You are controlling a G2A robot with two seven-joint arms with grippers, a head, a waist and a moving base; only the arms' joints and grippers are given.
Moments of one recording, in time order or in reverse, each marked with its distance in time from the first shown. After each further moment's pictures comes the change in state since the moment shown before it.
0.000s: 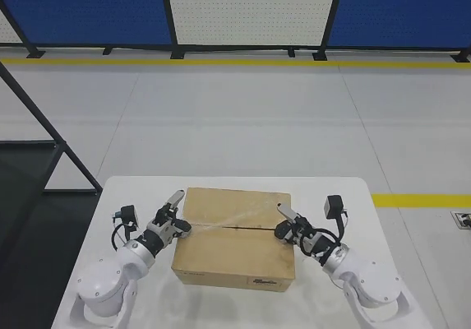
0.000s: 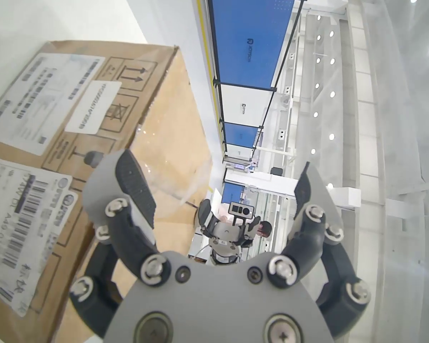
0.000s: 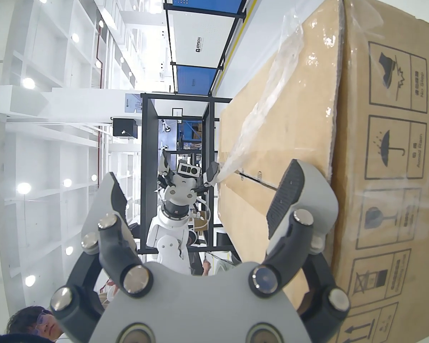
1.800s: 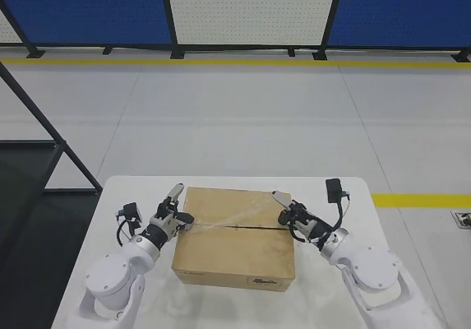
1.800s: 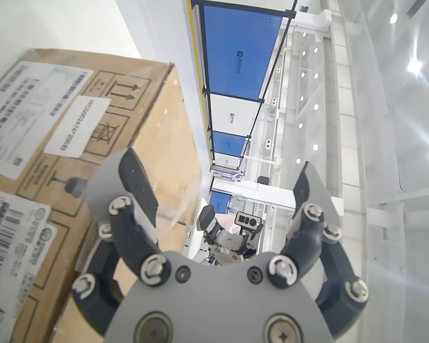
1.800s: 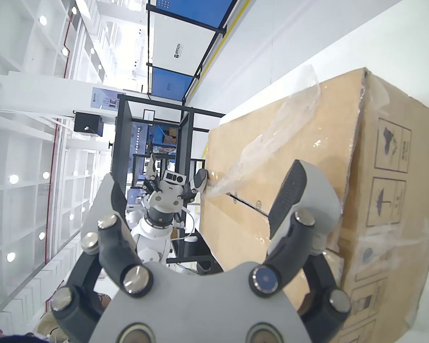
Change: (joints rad) left arm -0.037 -0.001 0.038 0.052 -0.104 -0.054 0.100; right arm 0.085 0.005 -0.027 -0.036 -0.166 0.100 -0.030
